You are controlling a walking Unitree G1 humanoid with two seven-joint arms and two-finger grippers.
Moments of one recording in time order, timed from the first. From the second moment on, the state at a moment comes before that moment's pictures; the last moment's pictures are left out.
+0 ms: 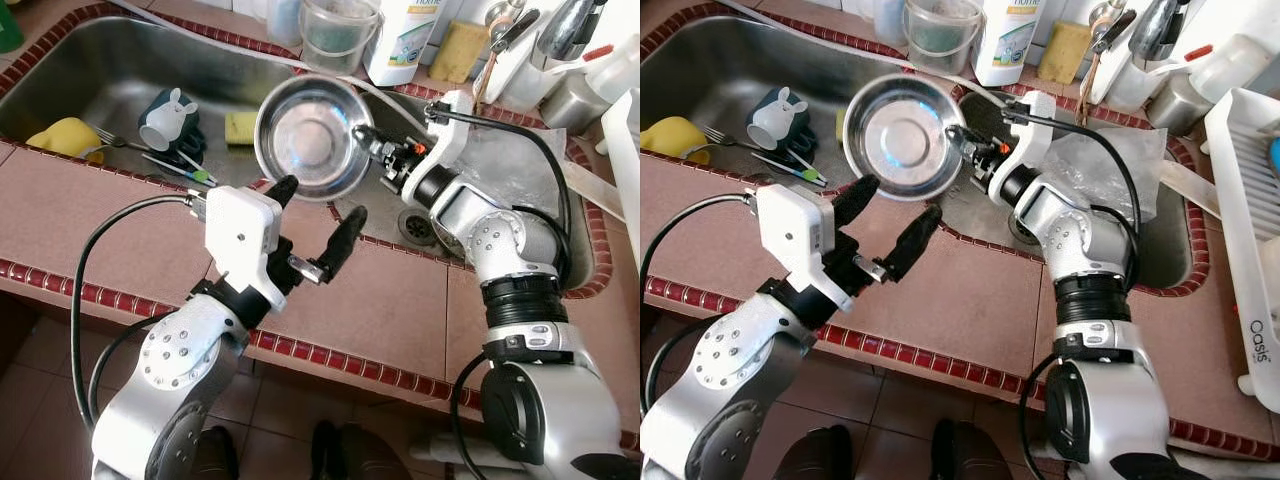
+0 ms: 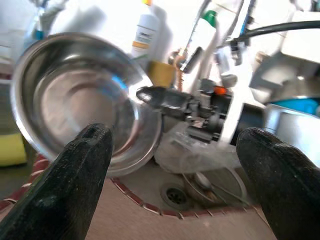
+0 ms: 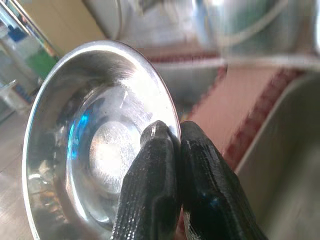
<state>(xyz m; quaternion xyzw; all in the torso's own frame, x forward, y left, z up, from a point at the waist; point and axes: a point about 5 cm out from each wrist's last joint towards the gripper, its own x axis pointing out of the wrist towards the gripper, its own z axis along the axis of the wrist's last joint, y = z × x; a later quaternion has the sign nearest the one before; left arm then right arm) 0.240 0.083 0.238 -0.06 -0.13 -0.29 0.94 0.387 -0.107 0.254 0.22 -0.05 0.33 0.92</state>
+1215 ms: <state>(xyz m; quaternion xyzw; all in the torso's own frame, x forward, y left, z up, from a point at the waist) 0.320 0.121 0.230 -0.05 -0.09 -0.19 0.98 0.345 -0.114 0.249 0.07 -0.27 0.20 0.94</state>
